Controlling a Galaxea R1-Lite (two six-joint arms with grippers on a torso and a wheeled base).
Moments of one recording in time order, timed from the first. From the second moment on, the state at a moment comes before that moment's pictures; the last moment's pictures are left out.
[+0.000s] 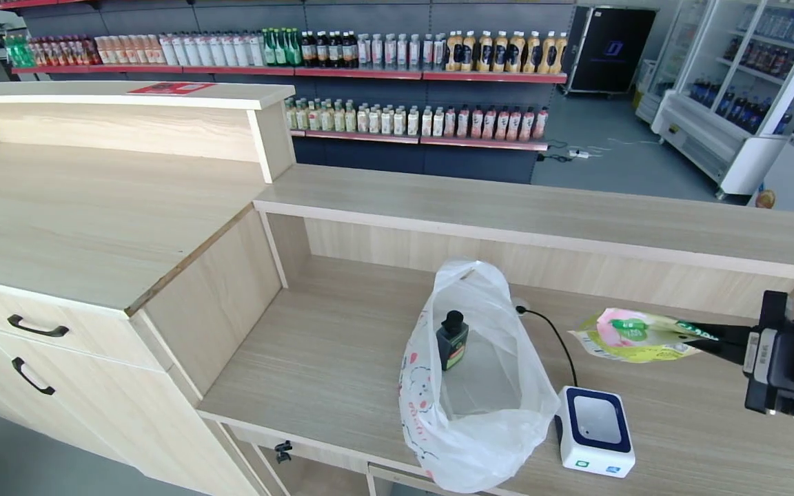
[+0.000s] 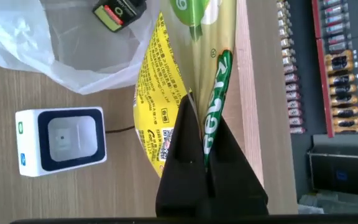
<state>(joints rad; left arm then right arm) 0.00 0.00 0.00 0.01 -0.02 -0.01 -0.13 1.38 -0.51 -0.43 0.70 -1.46</state>
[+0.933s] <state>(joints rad) 0.00 0.00 0.00 0.00 -0.02 -0.01 -0.23 1.73 -0.52 -0.63 0.90 -1.90</state>
